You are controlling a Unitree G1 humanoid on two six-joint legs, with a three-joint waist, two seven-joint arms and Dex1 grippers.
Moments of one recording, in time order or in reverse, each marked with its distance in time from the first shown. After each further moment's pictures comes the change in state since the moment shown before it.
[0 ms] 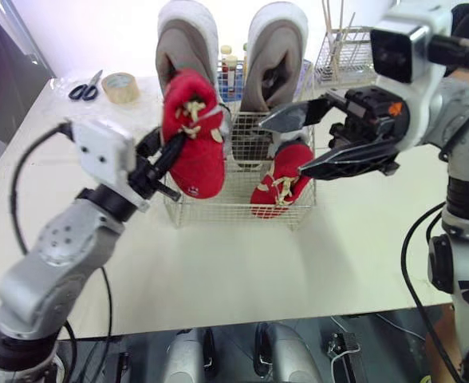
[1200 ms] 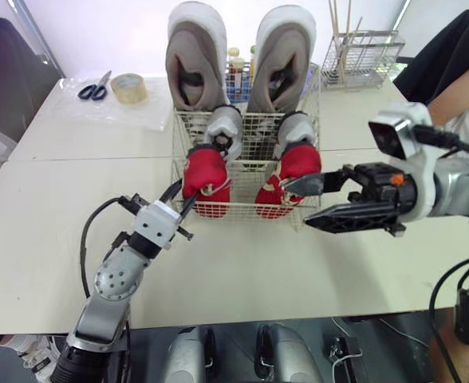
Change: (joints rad) left arm 0.232 -0.247 -0.118 0.364 0.635 -0.574 -0.254; right arm 0.421 -0.105 -0.213 -0.285 0.315 0.275 -0.390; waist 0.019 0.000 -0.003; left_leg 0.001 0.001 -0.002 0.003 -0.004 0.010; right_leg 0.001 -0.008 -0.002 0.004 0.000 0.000
